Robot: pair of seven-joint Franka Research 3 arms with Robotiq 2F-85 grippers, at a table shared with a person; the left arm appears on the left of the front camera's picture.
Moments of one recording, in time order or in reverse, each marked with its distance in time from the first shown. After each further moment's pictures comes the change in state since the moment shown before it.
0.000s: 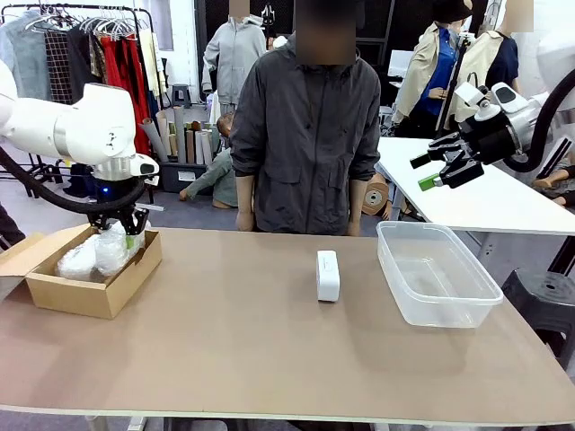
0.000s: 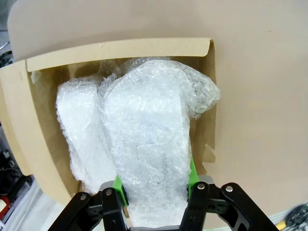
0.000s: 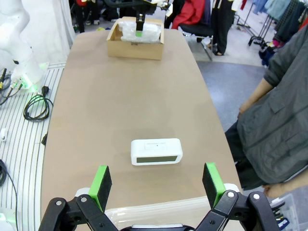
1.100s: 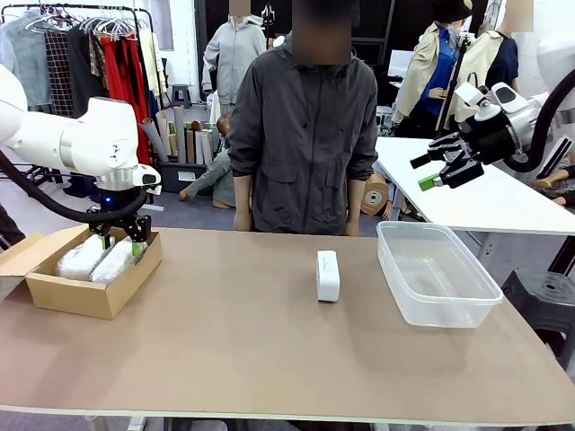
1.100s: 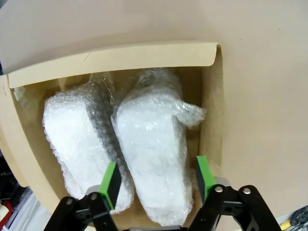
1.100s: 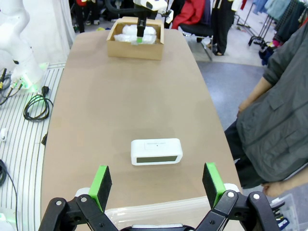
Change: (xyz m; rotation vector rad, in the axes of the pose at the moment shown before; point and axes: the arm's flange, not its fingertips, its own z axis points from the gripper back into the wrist) left arm 0.007 0.000 -0.024 -0.005 0.011 -0.030; right arm 0.000 0.000 0.000 0.000 0.000 0.000
